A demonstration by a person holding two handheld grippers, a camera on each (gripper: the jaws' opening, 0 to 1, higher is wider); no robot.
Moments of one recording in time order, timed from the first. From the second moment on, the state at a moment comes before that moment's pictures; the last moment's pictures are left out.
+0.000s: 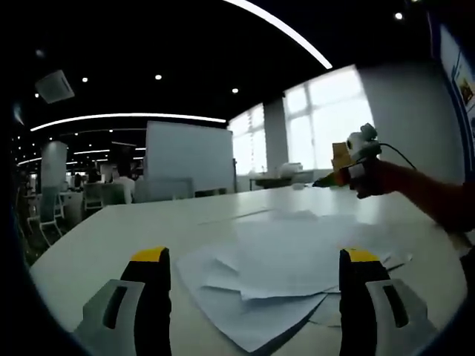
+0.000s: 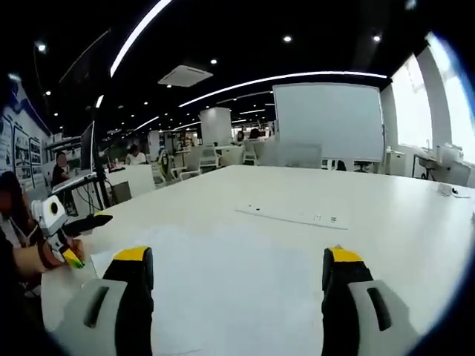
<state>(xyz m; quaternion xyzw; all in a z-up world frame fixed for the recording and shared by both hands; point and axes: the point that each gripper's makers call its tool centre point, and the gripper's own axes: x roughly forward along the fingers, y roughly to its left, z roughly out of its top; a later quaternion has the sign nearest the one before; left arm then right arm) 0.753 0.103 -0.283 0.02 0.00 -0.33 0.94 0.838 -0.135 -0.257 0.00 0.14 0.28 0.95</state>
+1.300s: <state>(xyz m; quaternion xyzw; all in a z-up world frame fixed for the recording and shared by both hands) 0.753 0.100 -0.289 0.03 0.00 -0.33 0.94 0.867 -0.146 -0.294 0.01 0.13 0.26 0.96</state>
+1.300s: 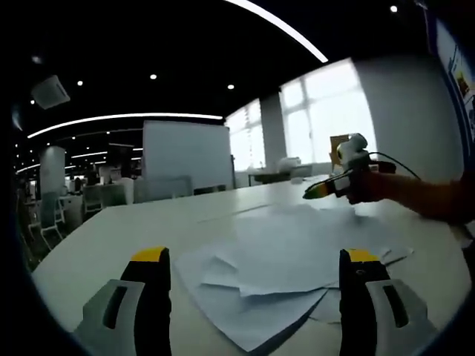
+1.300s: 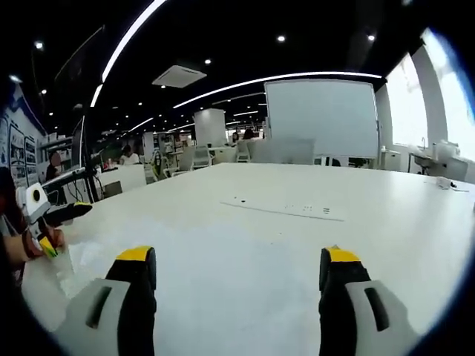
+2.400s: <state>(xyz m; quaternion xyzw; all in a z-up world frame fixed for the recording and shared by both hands) 0.752 0.096 -0.287 0.02 0.00 -0.34 0.94 0.872 -0.159 -0.305 0.10 0.15 0.25 0.95</state>
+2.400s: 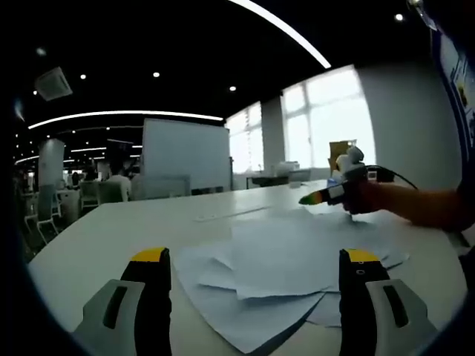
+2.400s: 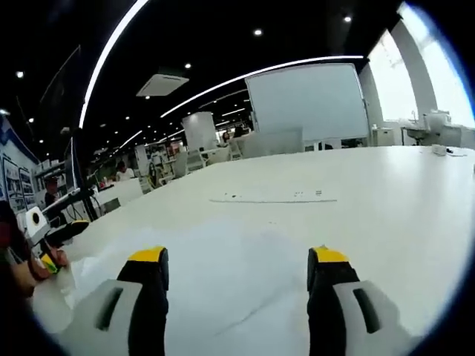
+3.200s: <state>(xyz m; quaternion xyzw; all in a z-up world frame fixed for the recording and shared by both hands) 0.759 0.098 -0.290 0.03 0.00 -0.34 0.94 0.881 -0.161 -0.325 0.12 0.17 0.24 0.95</state>
